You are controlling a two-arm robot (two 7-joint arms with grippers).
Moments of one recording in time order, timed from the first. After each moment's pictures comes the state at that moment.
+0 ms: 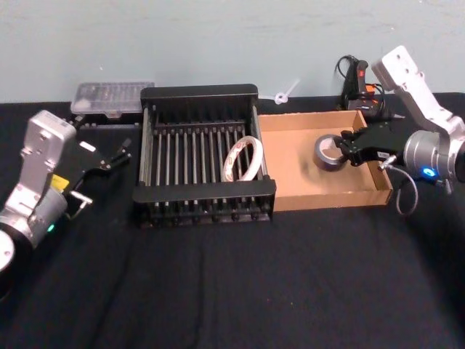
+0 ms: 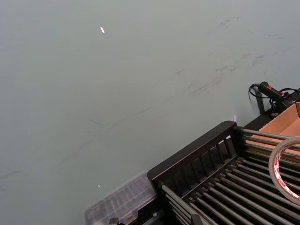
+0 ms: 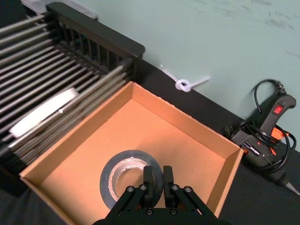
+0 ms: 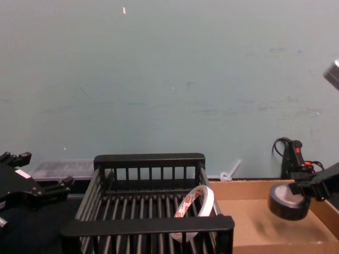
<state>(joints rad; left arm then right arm) -0.20 0.60 0.45 -1.41 -0.25 -0.12 0.03 0.51 0.51 -0.47 -1.30 0.27 0.45 0.46</state>
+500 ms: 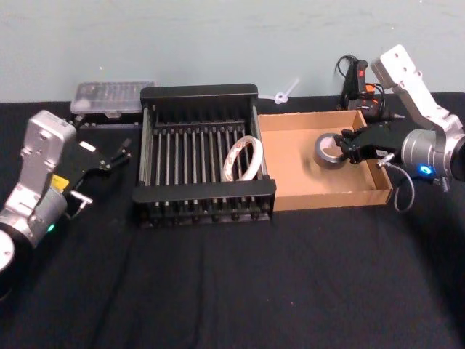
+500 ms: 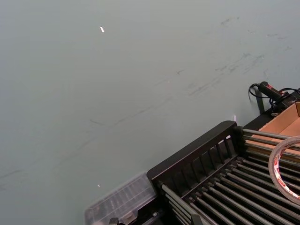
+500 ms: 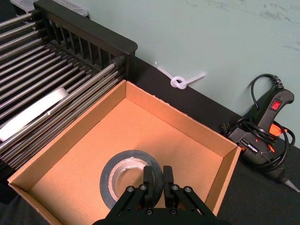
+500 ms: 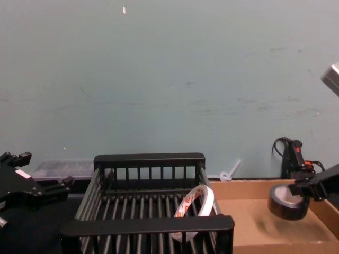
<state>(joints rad) -0.20 0.60 0.45 -1.41 -0.25 -0.12 0.03 0.53 0.48 -0.46 -1.25 0.25 0.45 0.46</state>
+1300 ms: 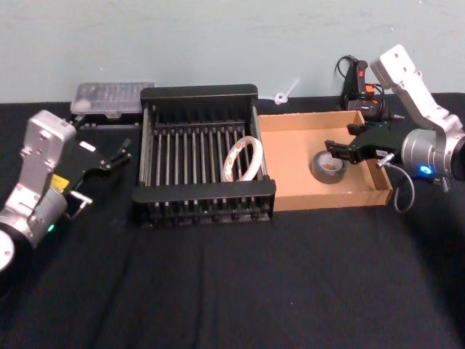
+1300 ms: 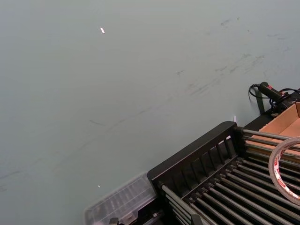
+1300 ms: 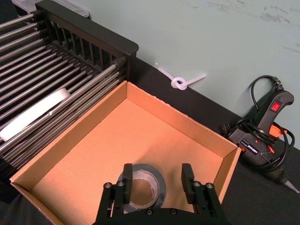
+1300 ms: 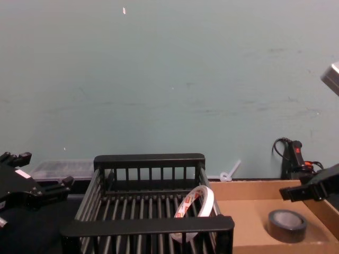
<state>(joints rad) -0.20 0.60 0.45 -1.41 -0.25 -0.12 0.03 0.53 0.48 -0.46 -1.25 0.26 0.45 0.46</state>
